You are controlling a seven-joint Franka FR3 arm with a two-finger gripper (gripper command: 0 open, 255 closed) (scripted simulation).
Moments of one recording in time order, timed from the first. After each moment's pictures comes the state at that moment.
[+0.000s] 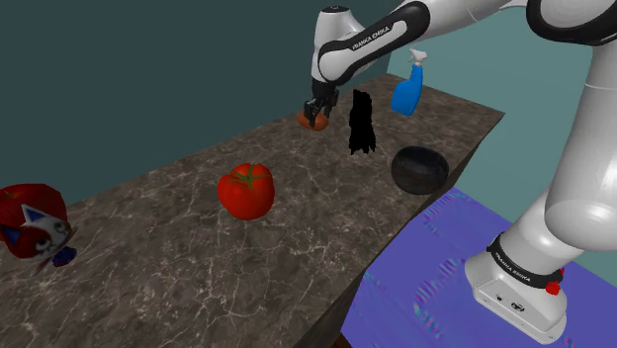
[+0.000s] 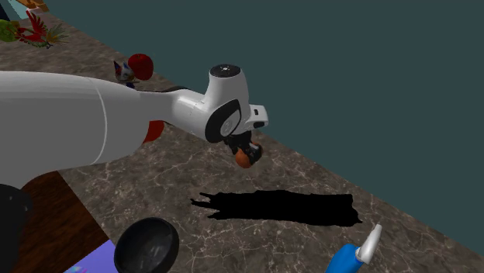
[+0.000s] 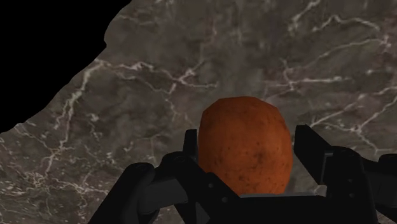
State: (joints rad) arm 0.05 0.36 0.10 -1.84 -0.14 2.31 0.09
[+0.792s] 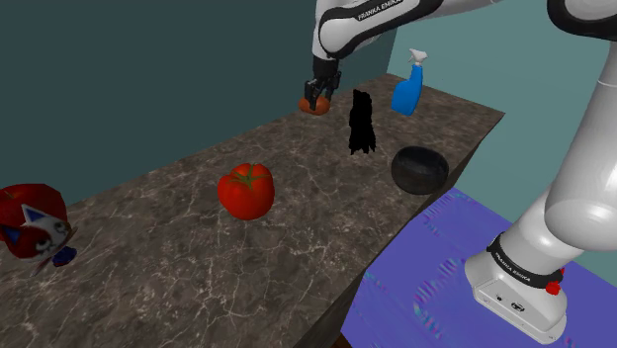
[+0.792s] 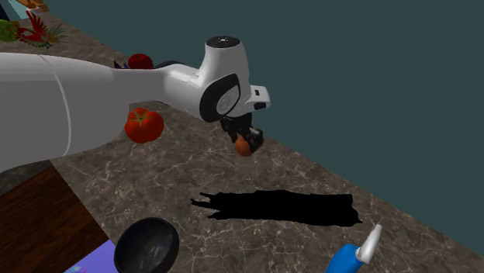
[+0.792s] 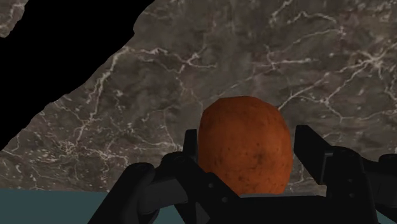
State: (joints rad) arm 0.05 0.29 0.11 -1.77 -0.12 2.18 0.07
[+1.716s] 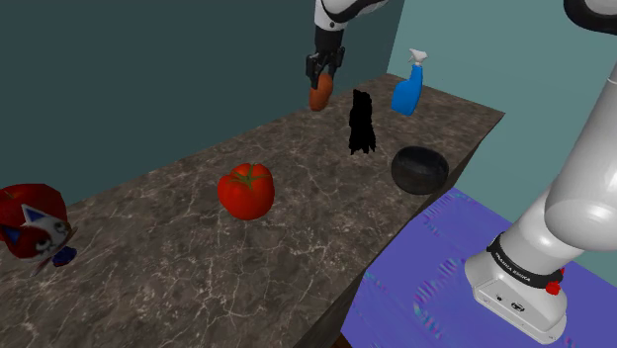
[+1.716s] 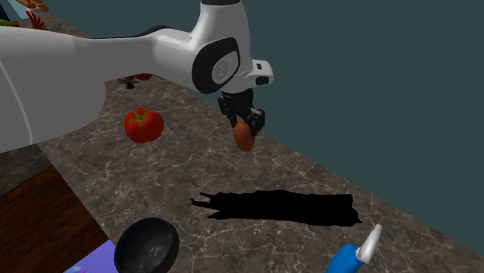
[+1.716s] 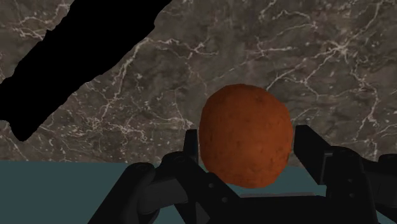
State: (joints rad) arm 0.05 0.24 0.11 -1.65 -0.10 2.01 0.05
